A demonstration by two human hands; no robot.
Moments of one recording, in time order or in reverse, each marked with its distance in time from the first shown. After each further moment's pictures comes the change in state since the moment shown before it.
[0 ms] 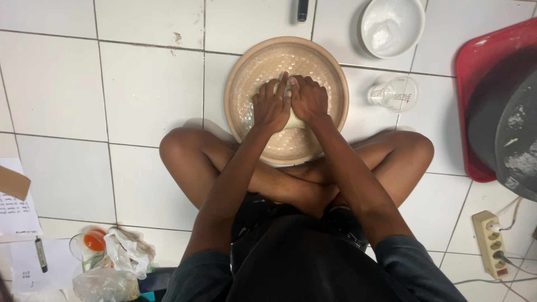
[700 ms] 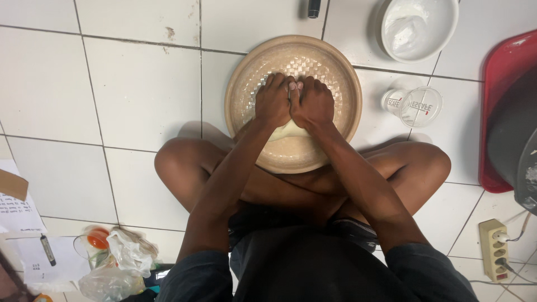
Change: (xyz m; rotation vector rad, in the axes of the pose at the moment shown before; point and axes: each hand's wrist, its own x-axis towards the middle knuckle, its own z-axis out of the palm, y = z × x) left_hand 0.057 -0.025 0.029 0.002 0.345 0.216; right_hand 0.012 -0.020 0.007 -0.027 0.376 -0.088
